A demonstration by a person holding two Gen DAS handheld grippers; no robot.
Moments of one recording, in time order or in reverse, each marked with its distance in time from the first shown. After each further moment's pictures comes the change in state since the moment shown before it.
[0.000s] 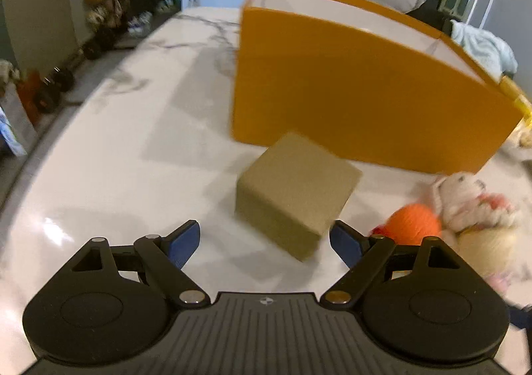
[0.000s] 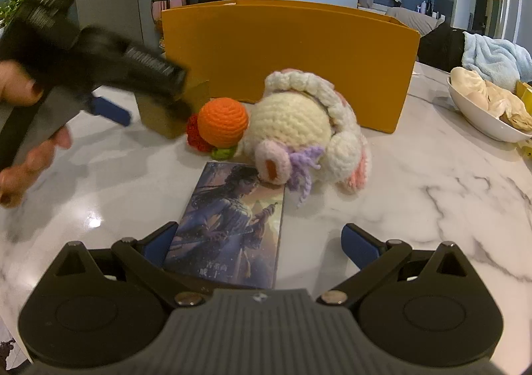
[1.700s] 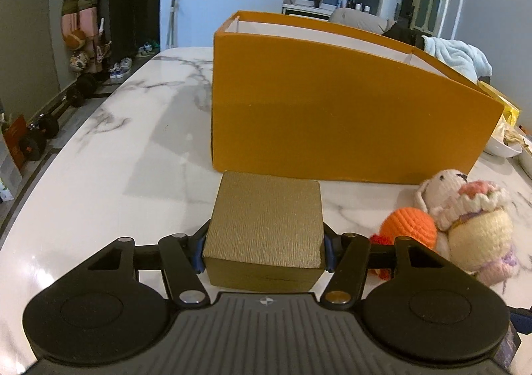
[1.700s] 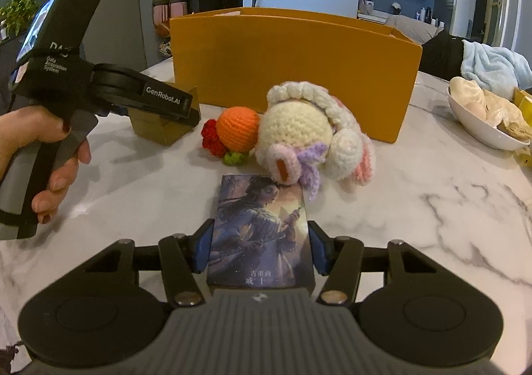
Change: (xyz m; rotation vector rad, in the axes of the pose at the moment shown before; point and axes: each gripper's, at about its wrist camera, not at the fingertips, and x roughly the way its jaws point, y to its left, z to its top) left arm 0.001 -0.008 -0.008 0.082 -0.156 -0.055; right arm -0.010 0.012 0.003 -0.013 -0.014 -0.009
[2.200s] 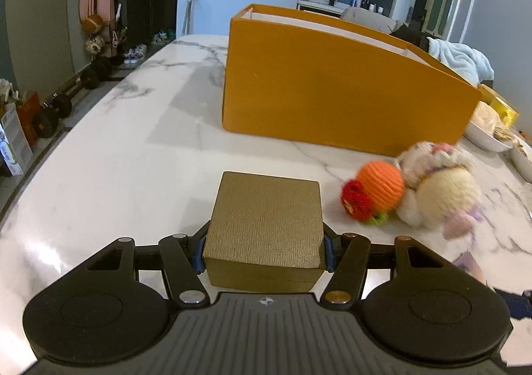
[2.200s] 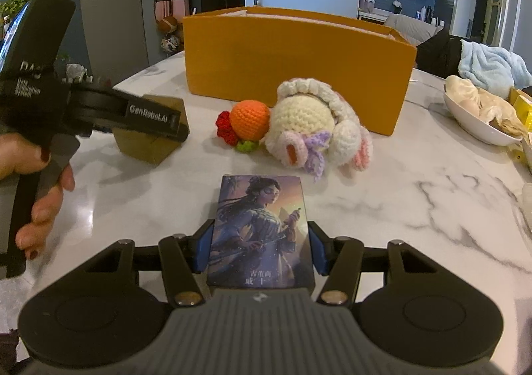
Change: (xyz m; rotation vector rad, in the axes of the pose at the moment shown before) left arm -0.038 -0.008 -0.028 -0.058 0.029 0.016; right arm -0.031 0.009 -0.011 -0.001 0.007 0.003
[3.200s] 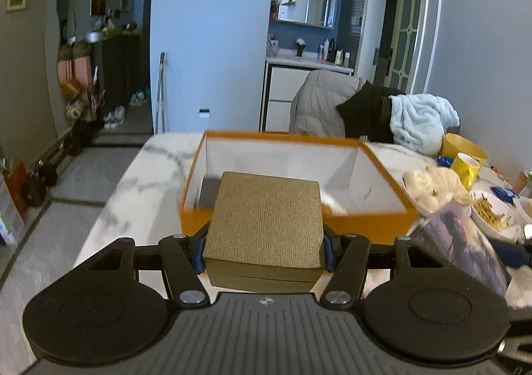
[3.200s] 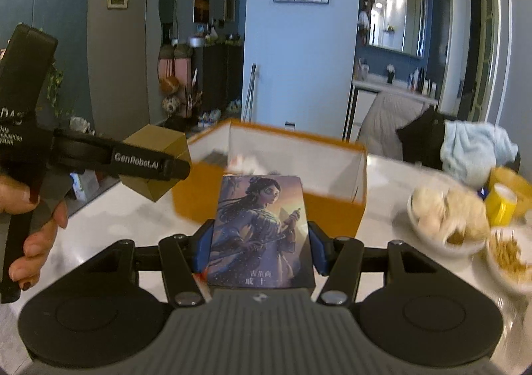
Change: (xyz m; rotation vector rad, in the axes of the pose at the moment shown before) left arm -0.049 -0.046 0.119 0.106 -0.191 -0.048; right arm -0.059 -0.041 0.121 -0.041 -0.239 -0.010
